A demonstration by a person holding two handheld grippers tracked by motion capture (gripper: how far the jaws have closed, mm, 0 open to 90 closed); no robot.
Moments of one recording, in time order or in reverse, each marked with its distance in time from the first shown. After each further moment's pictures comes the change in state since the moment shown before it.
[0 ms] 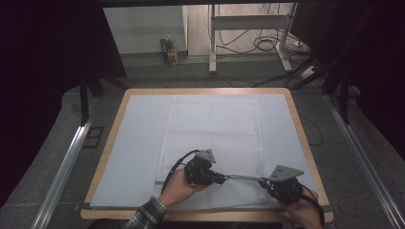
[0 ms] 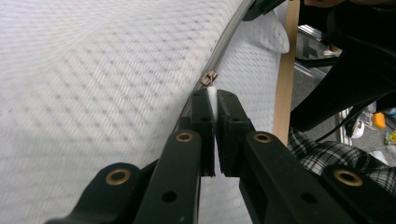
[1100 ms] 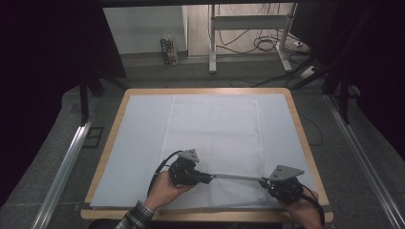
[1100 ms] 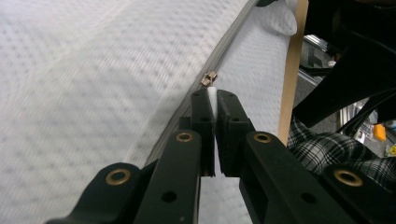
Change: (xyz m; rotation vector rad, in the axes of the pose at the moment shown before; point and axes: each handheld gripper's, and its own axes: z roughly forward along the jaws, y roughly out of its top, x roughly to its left) left arm 0.009 -0.029 -0.033 -0.021 0.028 -0.060; right arm -0.002 -0.001 0.000 0.007 0.002 0.008
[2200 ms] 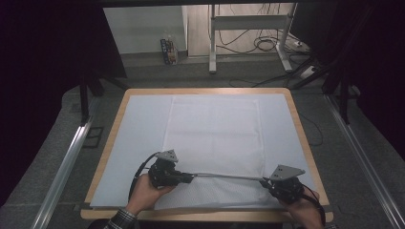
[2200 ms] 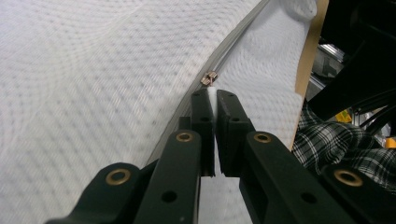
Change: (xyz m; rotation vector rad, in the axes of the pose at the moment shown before) left arm 0.011 -0.035 -0.043 -0.016 0.068 -0.068; right arm -0.002 -0.001 0.000 0.005 -0.004 0.006
